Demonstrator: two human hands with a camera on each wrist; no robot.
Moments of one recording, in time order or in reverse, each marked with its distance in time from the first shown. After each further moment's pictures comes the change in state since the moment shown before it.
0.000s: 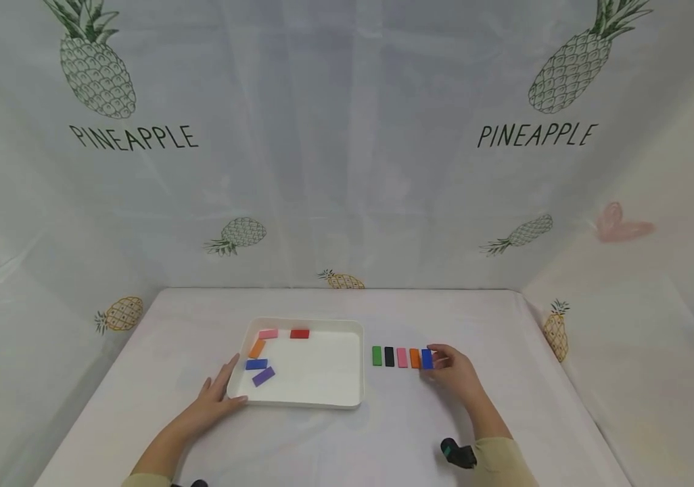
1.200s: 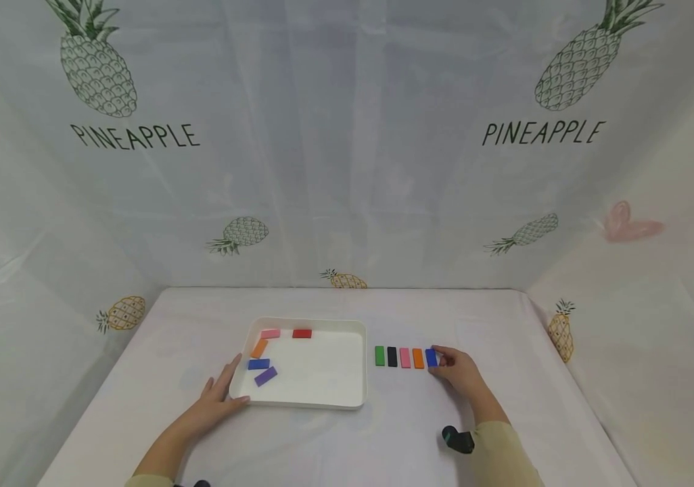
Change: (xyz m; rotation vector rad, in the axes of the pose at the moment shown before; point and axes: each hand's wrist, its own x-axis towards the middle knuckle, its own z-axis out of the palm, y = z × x) left_hand 0.000 0.000 0.001 -0.009 -0.008 -0.002; right_hand 0.020 0.017 0.000 -0.119 -0.051 0.017
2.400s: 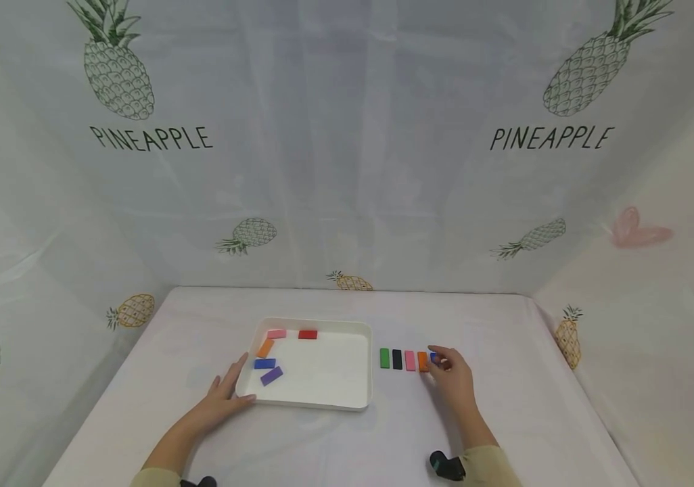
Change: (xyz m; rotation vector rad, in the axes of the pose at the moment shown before) left_hand -0.003 0.001 0.000 -0.004 0.020 0.008; right_hand -0.024 -0.028 0.031 0.104 0.308 -0.115
